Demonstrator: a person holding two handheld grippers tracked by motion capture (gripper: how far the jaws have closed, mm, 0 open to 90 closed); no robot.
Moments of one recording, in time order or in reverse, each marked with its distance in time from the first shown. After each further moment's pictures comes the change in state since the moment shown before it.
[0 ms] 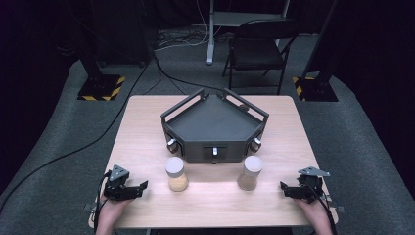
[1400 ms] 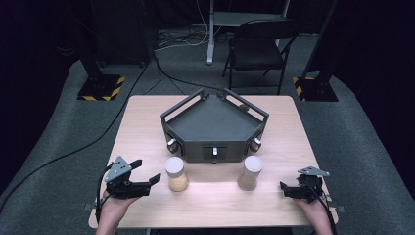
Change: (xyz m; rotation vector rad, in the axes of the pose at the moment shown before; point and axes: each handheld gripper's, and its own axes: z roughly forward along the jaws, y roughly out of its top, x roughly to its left) left arm -0.034 0.033 -0.046 -0.223 -0.194 0.130; right arm 0.000 0.001 0.001 0.003 0.002 -0.001
